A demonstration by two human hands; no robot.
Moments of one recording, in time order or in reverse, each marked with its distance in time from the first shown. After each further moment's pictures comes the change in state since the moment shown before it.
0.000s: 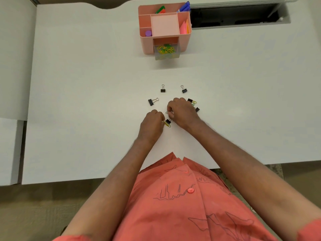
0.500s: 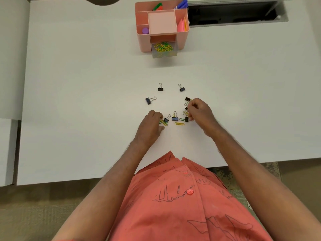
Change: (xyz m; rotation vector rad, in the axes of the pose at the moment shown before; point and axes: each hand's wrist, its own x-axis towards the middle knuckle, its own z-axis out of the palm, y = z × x) left_hand -0.011 -0.001 0.002 -0.107 -0.084 0.029; right_hand -0.048 0.042 -0.020 0.994 0.113 0.508
